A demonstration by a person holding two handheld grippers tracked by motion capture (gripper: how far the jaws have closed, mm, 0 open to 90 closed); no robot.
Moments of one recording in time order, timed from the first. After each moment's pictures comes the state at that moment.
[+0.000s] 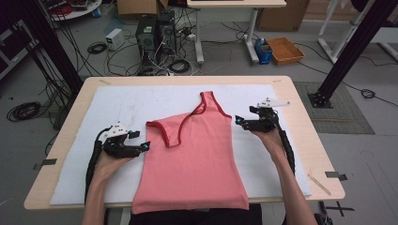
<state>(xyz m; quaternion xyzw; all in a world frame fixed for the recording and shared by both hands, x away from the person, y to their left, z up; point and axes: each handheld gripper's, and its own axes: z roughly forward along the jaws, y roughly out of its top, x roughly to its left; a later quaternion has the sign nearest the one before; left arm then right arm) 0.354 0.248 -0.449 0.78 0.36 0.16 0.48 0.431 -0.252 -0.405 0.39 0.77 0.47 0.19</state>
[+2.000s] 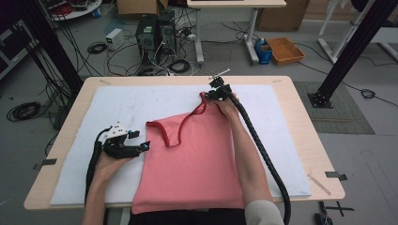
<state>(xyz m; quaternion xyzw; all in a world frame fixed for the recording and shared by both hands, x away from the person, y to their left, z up) 0.353 0.248 -0.449 0.78 0.36 0.17 0.48 0.603 -0.124 -0.442 0.40 0.84 0.34 0.16</state>
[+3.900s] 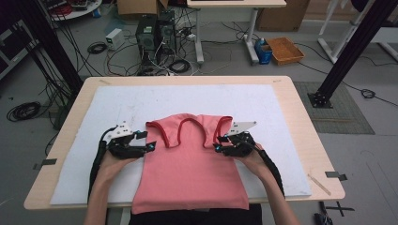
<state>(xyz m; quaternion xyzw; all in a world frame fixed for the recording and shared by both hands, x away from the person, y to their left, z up) 0.347 0.217 -0.435 0.80 0.31 0.14 0.50 0.365 -0.180 -0.430 0.25 0.86 0.42 0.12</state>
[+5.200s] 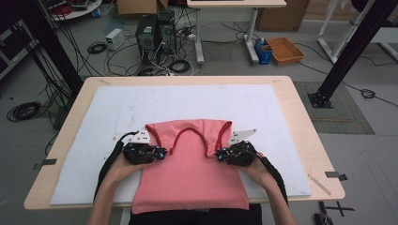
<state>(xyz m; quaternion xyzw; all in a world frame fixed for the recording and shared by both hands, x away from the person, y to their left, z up) 0.345 0.190 -0.448 0.86 0.25 0.07 0.44 0.344 -0.184 -0.443 0.25 0.88 0.40 0.07</state>
